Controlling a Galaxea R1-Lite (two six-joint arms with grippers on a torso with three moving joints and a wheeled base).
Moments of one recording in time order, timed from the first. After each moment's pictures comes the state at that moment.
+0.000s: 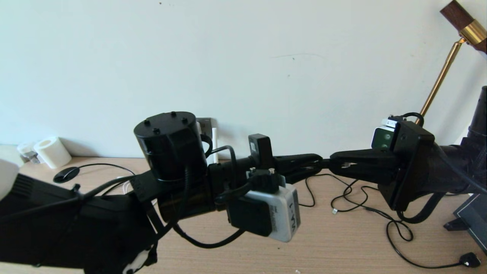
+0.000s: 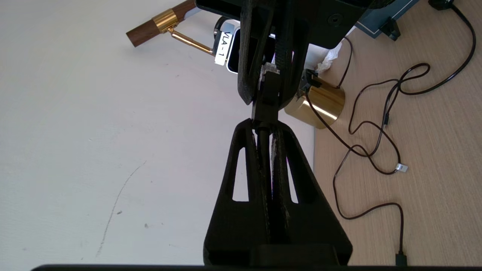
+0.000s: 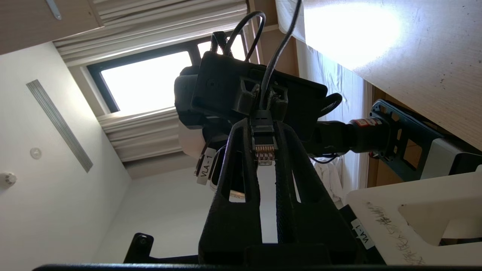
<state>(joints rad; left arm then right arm) -0.82 1.79 -0.91 -1.00 -0.48 1.21 0.34 1.45 -0.80 -0.51 1.02 1.49</state>
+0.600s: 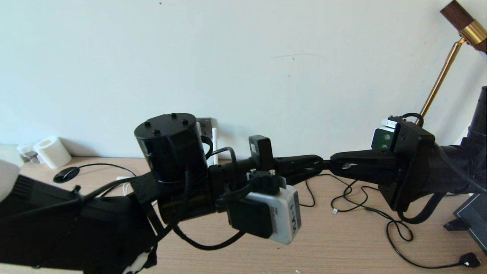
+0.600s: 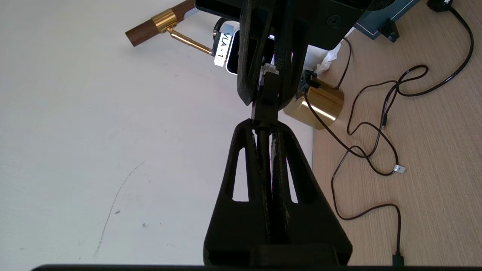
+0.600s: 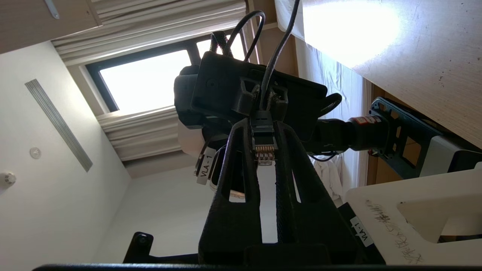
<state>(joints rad) -0.83 1.79 -0.90 -1.00 -0.48 1.21 0.34 1.45 -0.80 -0.51 1.02 1.49</state>
